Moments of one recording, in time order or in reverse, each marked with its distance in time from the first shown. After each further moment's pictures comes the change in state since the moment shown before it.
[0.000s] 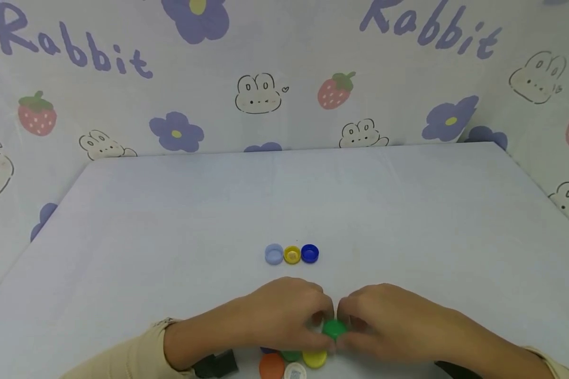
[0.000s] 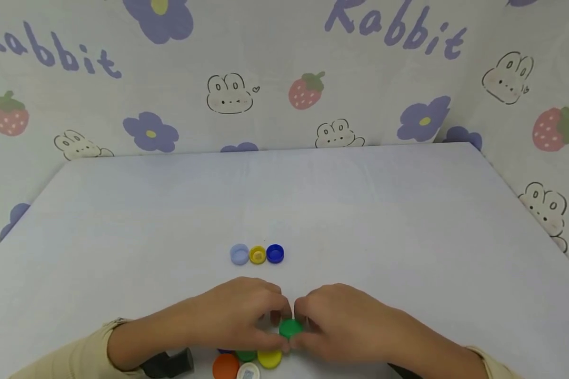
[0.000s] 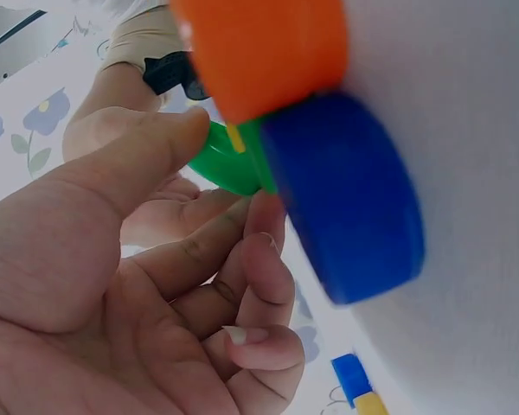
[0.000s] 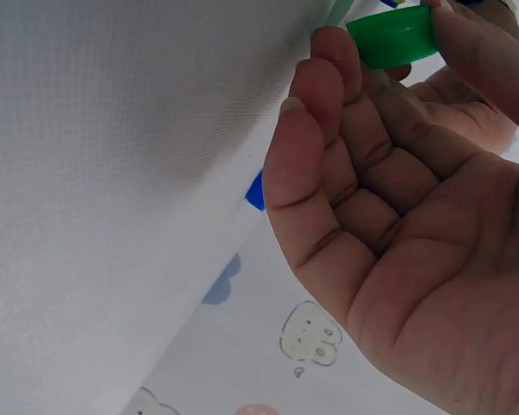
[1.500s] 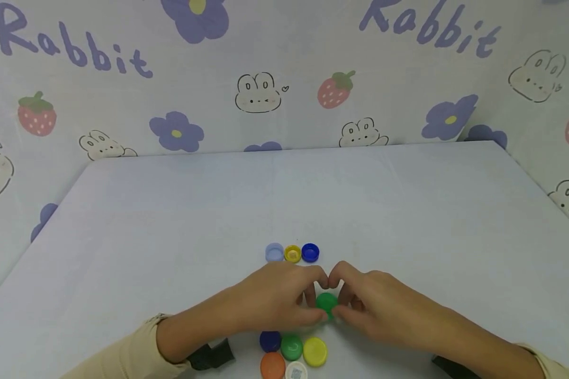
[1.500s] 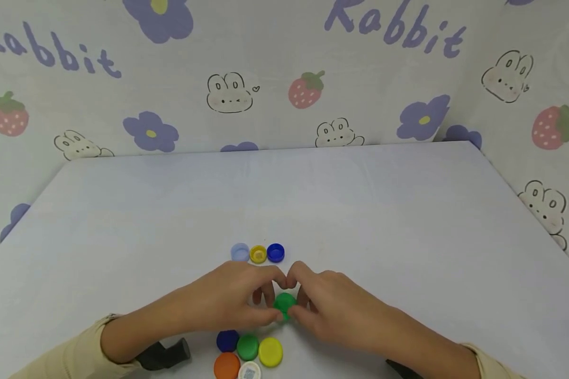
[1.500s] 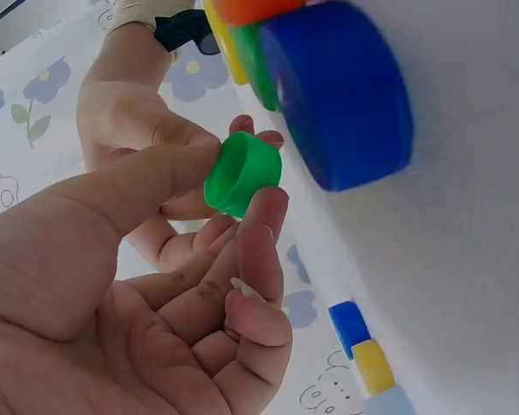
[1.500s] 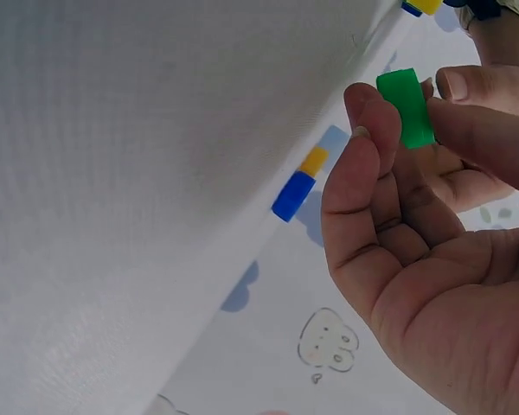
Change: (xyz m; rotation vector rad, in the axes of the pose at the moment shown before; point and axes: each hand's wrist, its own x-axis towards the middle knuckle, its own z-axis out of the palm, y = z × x) left_hand -0.009 -0.007 -0.011 -0.103 0.144 -0.039; right_hand 0.007 0.001 0.002 0.085 0.178 -0.002
